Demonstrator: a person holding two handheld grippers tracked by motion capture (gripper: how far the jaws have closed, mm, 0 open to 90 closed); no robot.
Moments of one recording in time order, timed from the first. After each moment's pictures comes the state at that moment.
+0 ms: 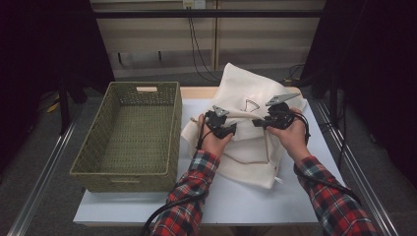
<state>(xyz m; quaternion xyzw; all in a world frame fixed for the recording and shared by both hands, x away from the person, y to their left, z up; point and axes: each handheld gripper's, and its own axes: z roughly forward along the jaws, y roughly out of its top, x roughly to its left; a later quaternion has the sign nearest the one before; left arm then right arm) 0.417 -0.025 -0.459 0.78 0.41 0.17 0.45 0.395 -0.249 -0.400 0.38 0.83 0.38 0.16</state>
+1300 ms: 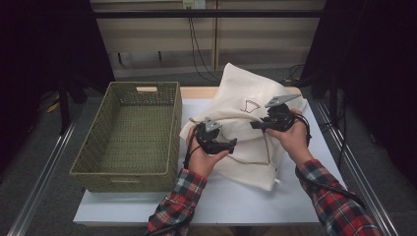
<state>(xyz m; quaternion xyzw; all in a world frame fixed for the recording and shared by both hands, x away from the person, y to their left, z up) 0.359 0.007 -0.445 0.78 0.36 0.15 0.48 0.382 -0.242 -0.390 0.36 0.83 0.39 0.15</state>
